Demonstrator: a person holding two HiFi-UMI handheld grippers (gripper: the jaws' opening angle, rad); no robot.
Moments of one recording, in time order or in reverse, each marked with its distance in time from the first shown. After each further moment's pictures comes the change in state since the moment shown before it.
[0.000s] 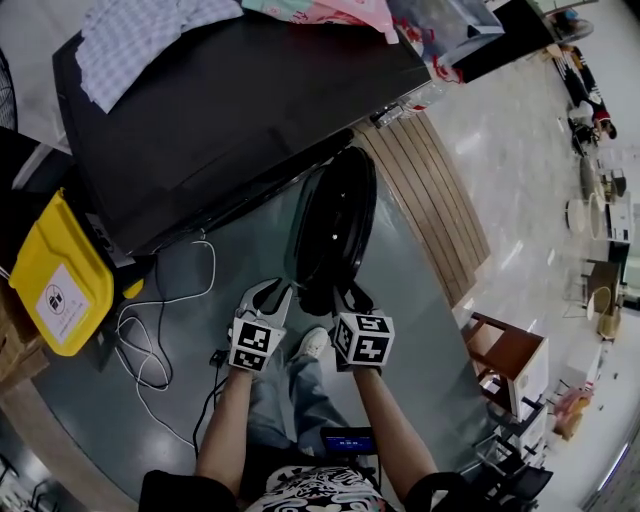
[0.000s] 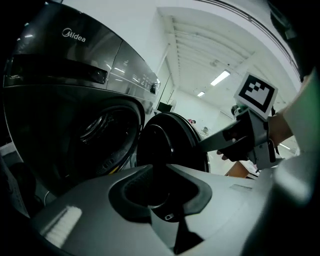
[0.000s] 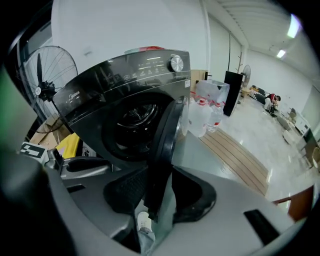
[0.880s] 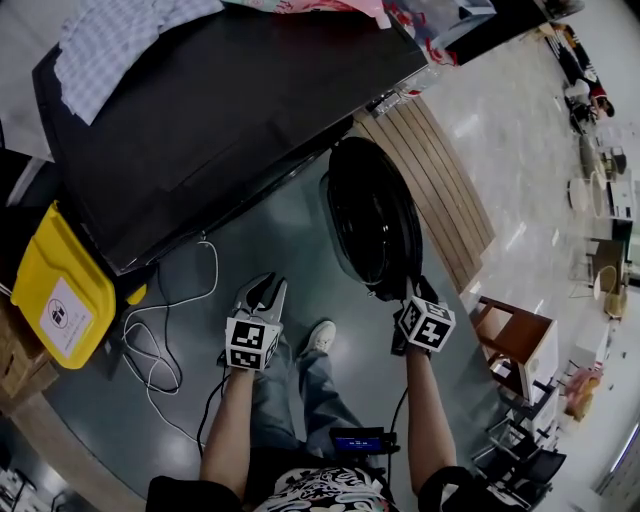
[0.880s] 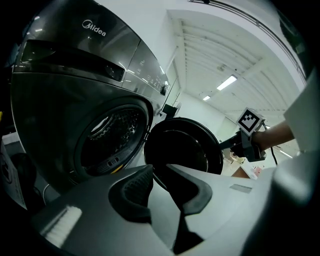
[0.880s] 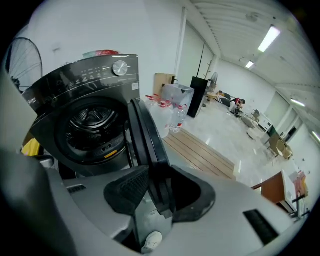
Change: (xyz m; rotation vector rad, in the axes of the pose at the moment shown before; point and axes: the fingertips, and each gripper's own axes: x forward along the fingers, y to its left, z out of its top) left arm 0.000 0.026 -0.004 -0.066 -0.024 0.036; right arm -0.032 -0.168 -0.012 0.119 -0.025 -0.342
